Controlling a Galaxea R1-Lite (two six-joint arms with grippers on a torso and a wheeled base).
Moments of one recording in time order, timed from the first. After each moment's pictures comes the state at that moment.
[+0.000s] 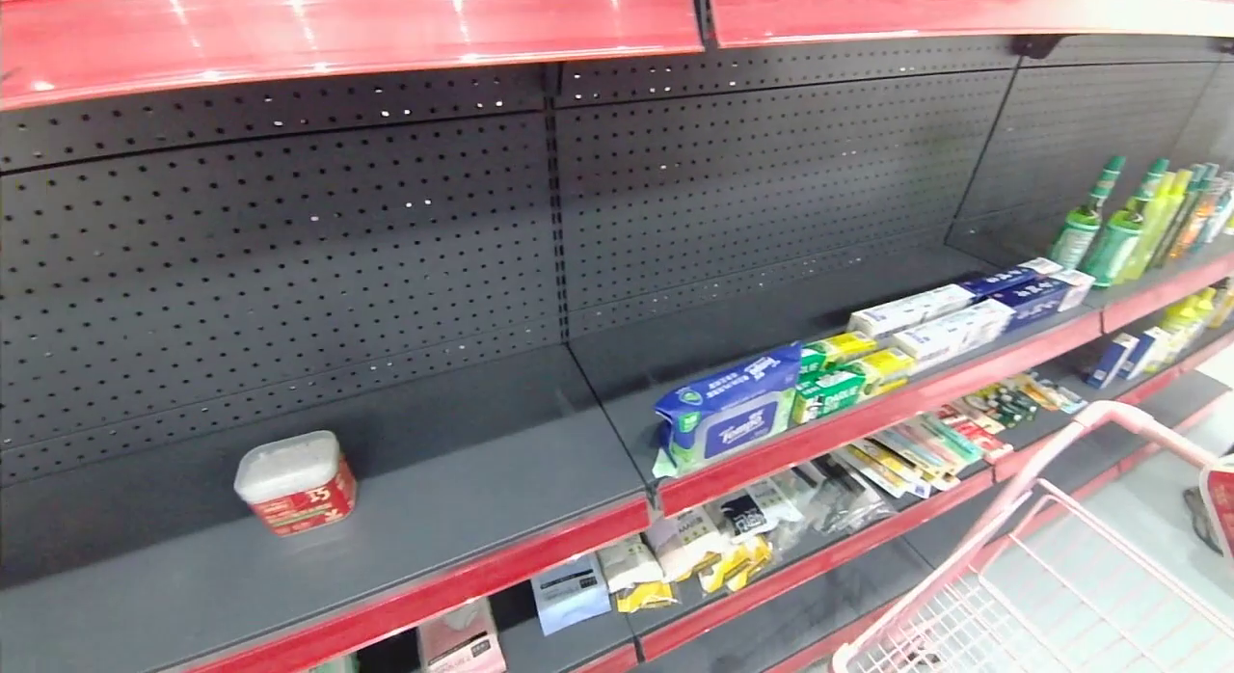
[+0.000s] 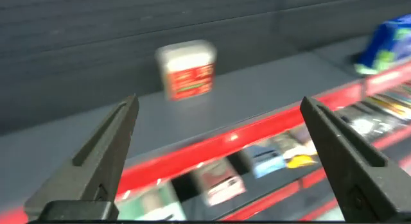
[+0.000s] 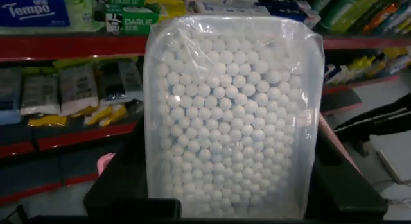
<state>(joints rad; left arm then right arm) 0.00 0.00 0.00 0.00 -0.04 0.00 0.20 0.63 -0.40 0.02 -0.35 -0.31</state>
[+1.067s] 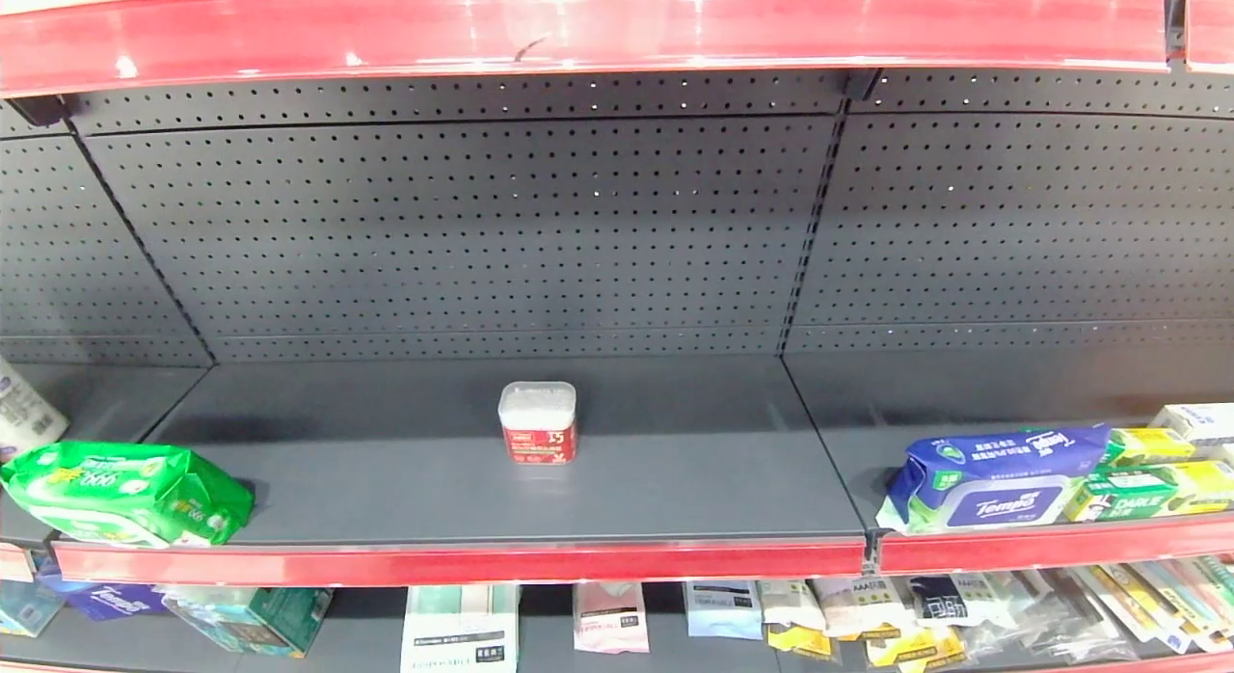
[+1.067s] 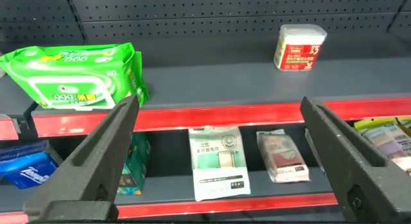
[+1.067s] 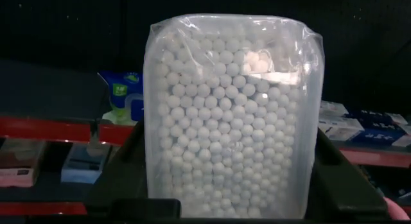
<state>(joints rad) 0.00 0.00 0.00 0.00 -0.04 0.01 0.20 0.38 -0.38 0.03 -0.34 -0.31</state>
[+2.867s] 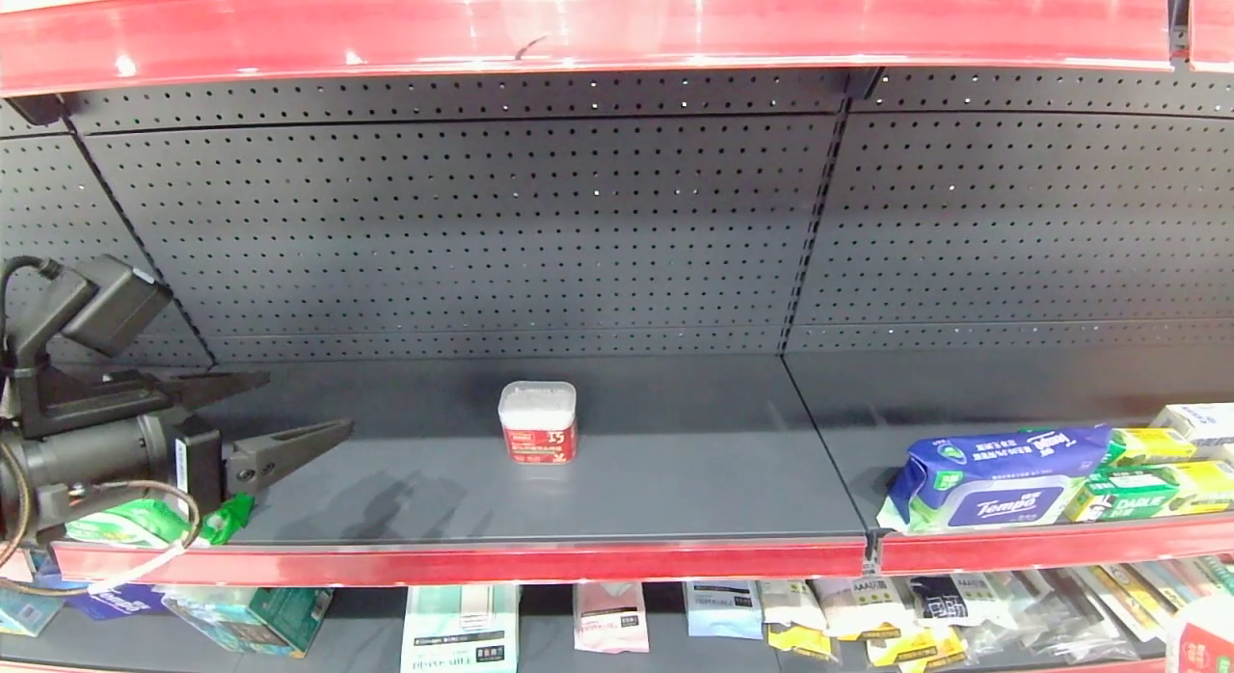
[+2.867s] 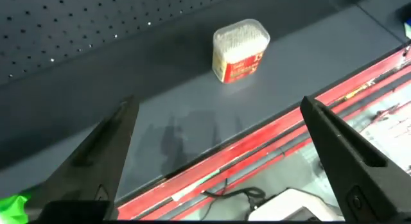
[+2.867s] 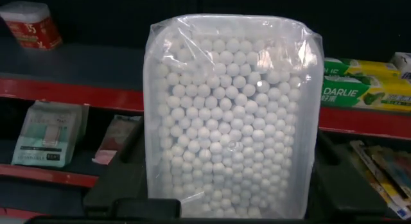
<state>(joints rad) -0.02 1.26 -0.61 -0.23 -0.44 0.20 0.22 0.09 0.00 -0.07 -0.11 -0.06</state>
